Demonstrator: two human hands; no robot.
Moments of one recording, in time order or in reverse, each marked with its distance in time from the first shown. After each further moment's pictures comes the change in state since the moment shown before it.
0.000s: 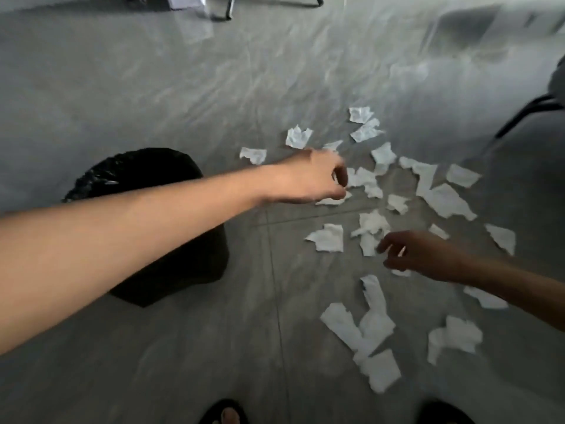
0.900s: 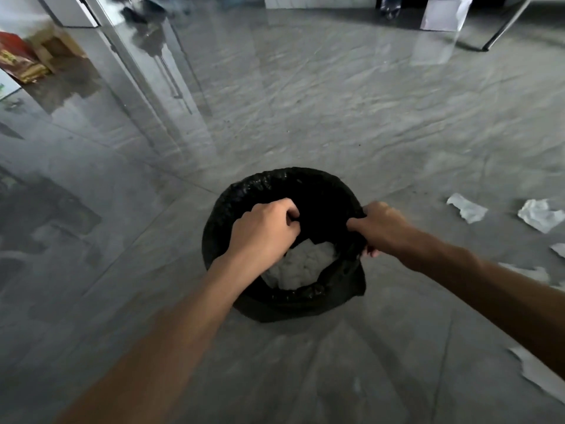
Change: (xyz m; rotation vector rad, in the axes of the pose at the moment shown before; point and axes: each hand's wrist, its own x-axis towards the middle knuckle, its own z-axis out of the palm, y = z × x) left_hand -0.270 -0.253 0.011 -0.065 0.679 -0.902; right_hand 0.137 -0.405 0.093 0.179 -0.095 -0.315
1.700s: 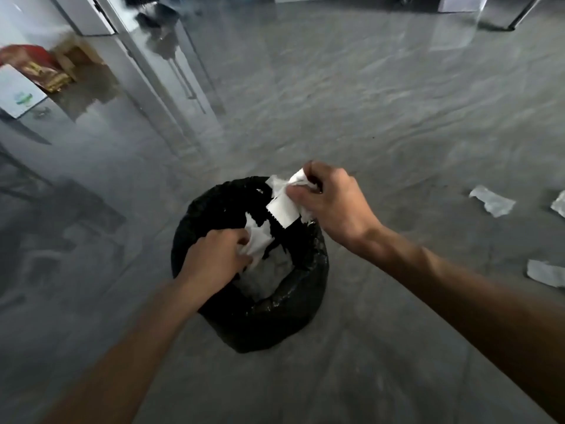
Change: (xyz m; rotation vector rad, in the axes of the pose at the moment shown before) left_hand -0.028 -0.078 -0.008 0.204 -0.092 -0.168; right_hand -0.012 -0.063 0.042 0.242 0.191 -0.589
